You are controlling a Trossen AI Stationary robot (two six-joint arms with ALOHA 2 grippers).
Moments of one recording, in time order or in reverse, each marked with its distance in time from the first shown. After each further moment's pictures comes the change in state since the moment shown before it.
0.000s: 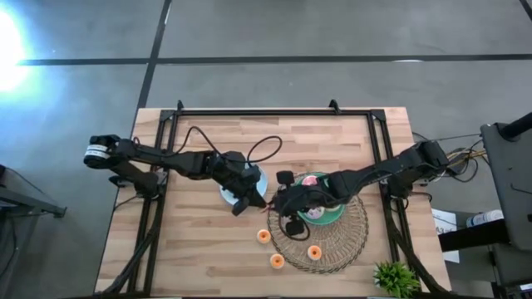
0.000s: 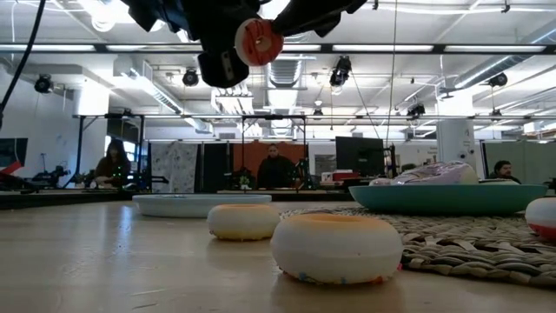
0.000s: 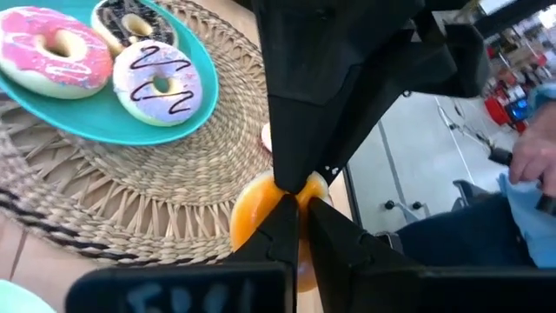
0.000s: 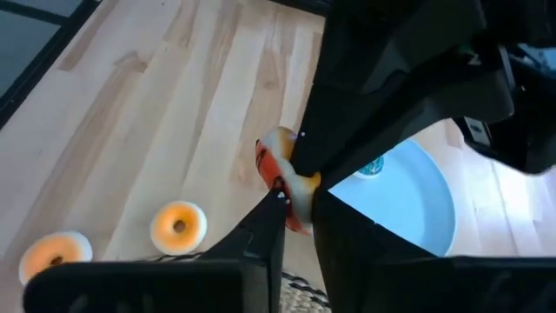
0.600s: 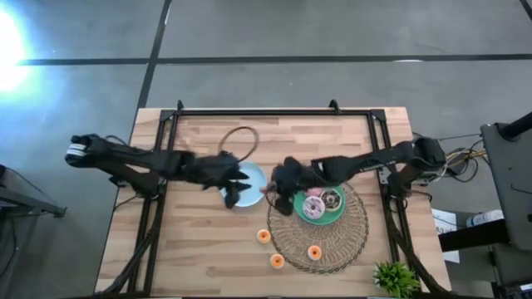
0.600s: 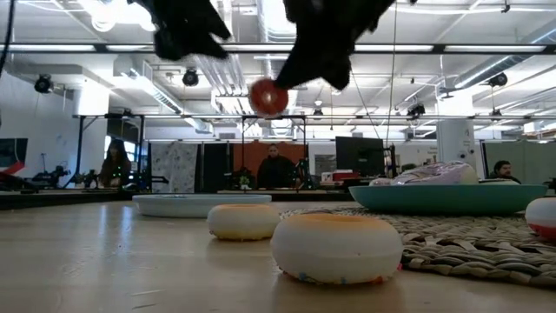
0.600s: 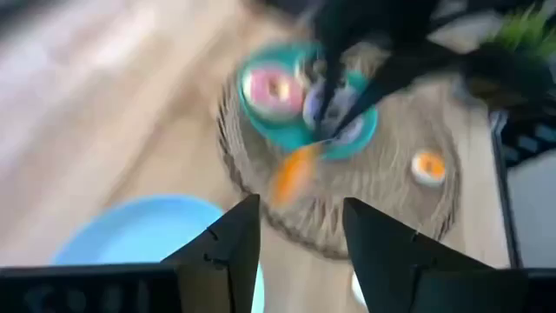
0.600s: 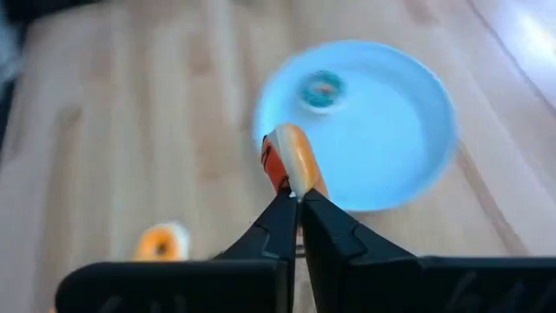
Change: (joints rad) left arm -0.116 -0.231 0.003 -0.345 -0.618 0.000; right arm -0.166 0.001 -0.063 0.000 -0.094 0.424
